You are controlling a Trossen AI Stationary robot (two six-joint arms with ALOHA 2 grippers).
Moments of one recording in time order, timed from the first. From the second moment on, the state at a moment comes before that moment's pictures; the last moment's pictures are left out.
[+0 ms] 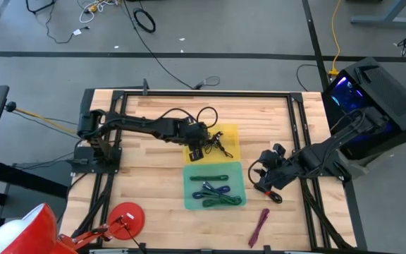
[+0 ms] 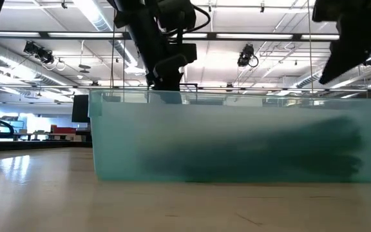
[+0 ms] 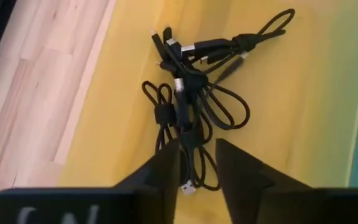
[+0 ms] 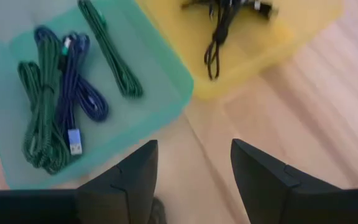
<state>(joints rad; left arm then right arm) 0.07 1.78 1.28 -0.54 -0.25 -0.11 0.54 1.12 0.80 -0.81 0.51 0.90</state>
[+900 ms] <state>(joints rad) -0.42 1.60 1.29 -0.59 -0.45 -0.41 0.74 1.25 0.76 -0.89 0.33 1.38</state>
